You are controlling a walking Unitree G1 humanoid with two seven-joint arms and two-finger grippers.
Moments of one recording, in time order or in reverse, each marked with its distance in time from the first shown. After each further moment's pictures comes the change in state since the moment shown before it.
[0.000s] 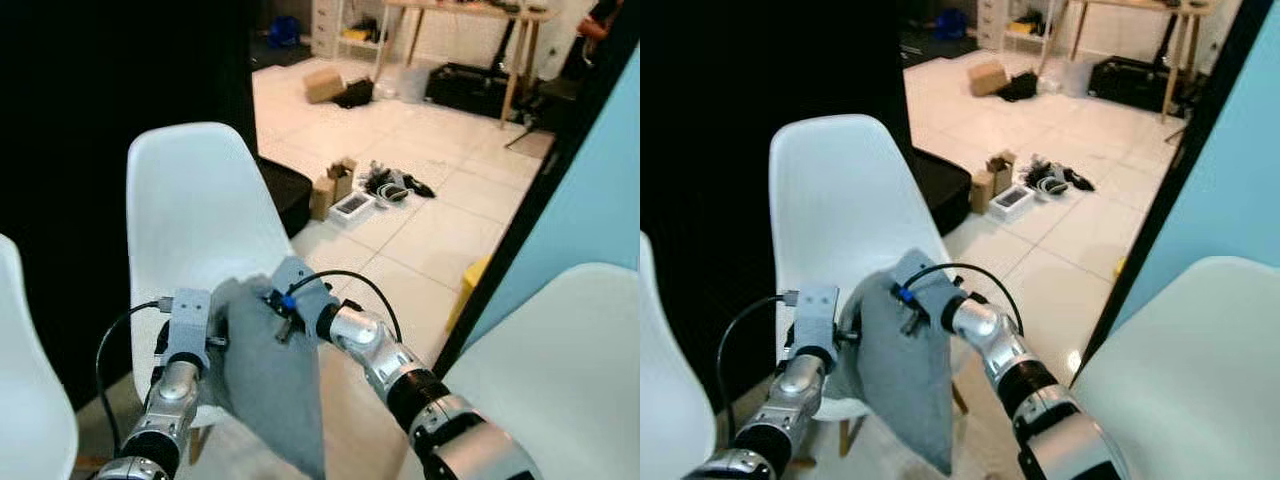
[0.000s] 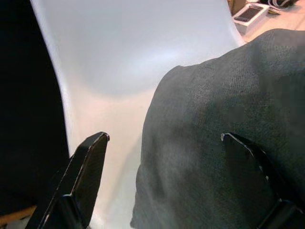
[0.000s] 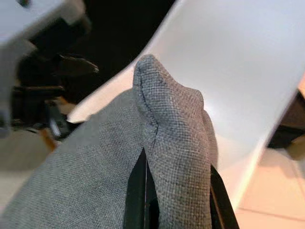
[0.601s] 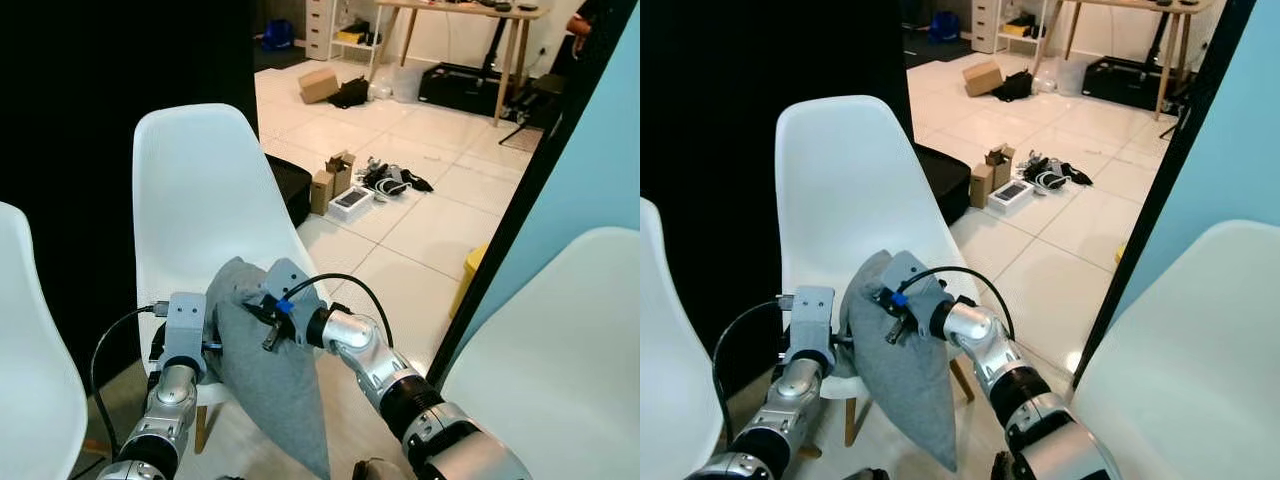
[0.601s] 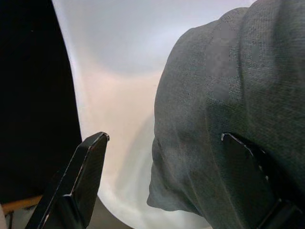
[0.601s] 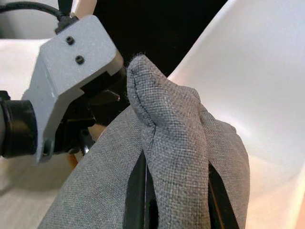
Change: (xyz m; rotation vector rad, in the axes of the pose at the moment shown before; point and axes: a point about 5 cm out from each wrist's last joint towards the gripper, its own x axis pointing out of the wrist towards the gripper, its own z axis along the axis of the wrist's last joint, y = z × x) left arm -0.002 0.002 -0.004 0.008 0.021 0.034; right arm -0.001 0.006 0.010 0.028 -0.098 0.072
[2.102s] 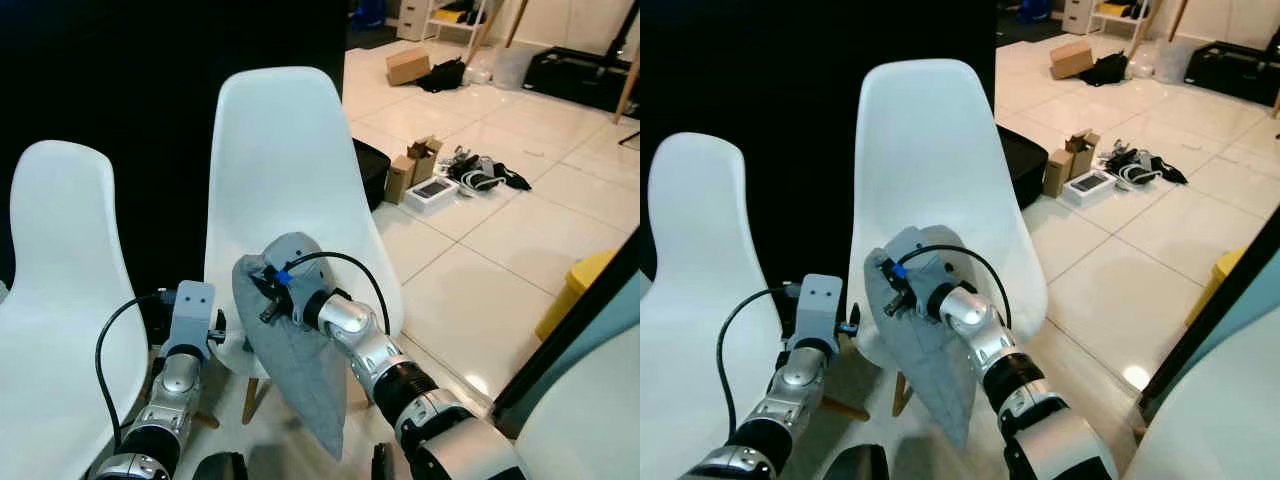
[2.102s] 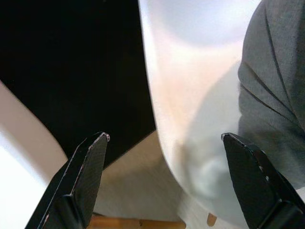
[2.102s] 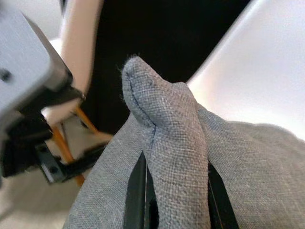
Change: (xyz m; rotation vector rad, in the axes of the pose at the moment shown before) left arm 0.005 -0.003 0.017 0.084 -0.066 0.006; right arm 0.007 -0.015 0.000 0.044 0.096 -0.226
